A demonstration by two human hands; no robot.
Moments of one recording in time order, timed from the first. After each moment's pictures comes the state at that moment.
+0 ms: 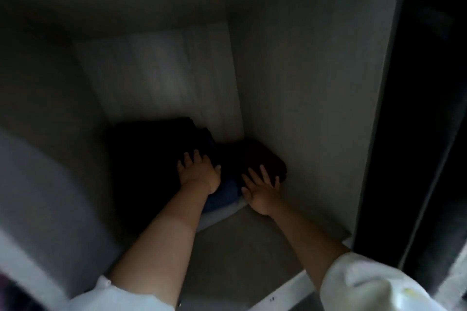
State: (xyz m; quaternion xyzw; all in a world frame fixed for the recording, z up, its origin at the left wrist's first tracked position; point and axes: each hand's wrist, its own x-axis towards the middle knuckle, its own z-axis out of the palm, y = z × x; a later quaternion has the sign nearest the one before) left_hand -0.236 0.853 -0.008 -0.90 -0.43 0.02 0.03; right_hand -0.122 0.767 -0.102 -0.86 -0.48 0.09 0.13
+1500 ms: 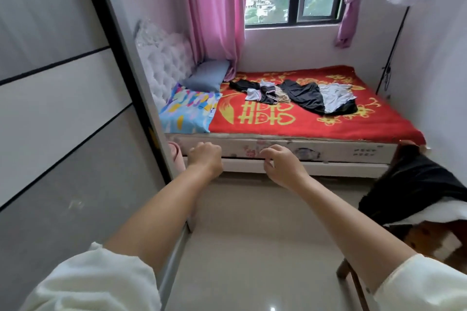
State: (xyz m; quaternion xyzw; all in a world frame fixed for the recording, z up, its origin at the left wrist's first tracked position) left_hand 0.070 0.045 -0.095 -0.99 0.14 0.00 0.07; right_hand 0.020 -0.126 -0.127 -0.96 -0.02 -0.09 0.25
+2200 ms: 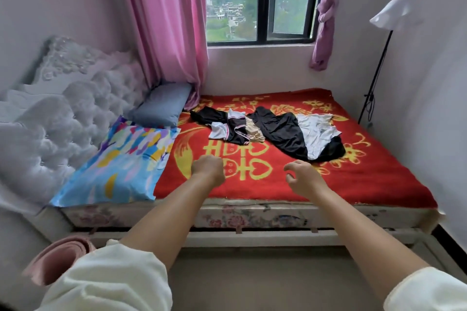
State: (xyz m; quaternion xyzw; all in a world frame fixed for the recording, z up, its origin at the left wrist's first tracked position) left_hand 0.529 -0.235 -0.095 -0.98 0.20 0.03 0.04; right_hand 0.438 -0.433 -0.122 -0.97 0.12 -0.06 0.22
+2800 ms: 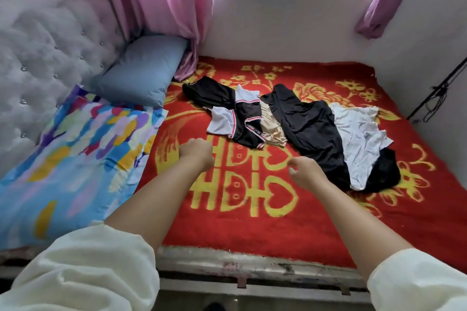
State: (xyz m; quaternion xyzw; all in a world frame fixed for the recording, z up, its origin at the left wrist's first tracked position) left_hand 0.984 -0.304 -0.196 -0.98 0.17 0.10 0.05; right_hand 0.888 -0.528 -0.225 -0.96 0.18 0.07 0.19
